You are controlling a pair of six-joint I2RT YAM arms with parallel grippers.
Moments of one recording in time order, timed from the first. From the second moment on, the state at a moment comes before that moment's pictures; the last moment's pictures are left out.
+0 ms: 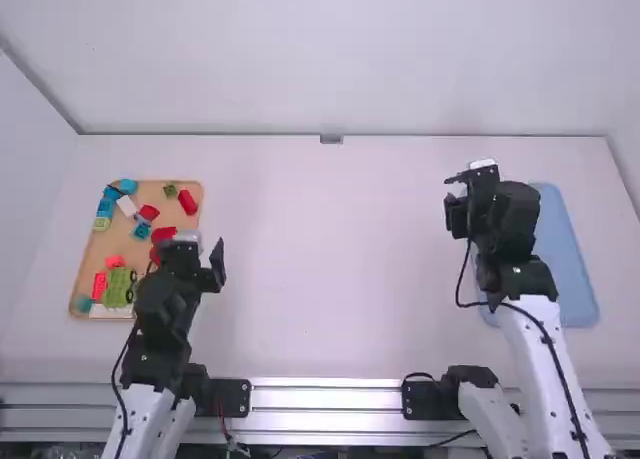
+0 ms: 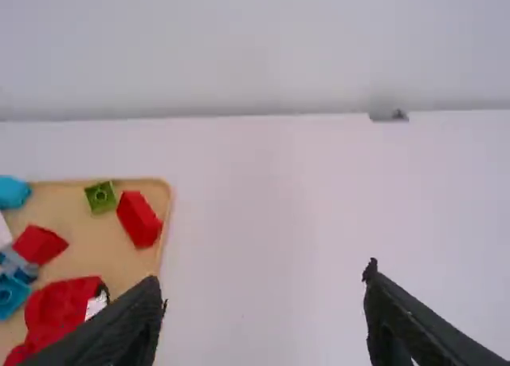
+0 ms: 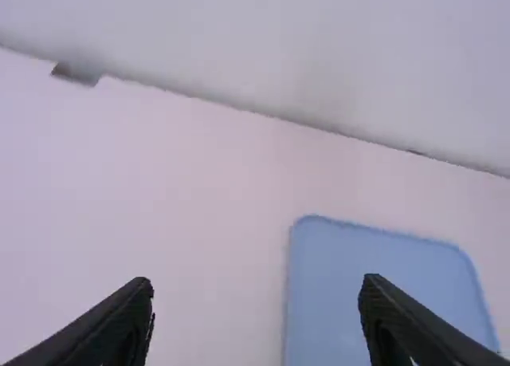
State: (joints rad) left arm 0.00 0.37 0.21 -0.10 0.01 0.01; right arm 0.00 0.97 0.78 -0.28 -0.02 -0.25
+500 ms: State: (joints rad) left arm 0.00 0.05 0.01 -0.10 0.00 0.00; right arm 0.00 0.62 0.44 -0.11 -0.02 -0.02
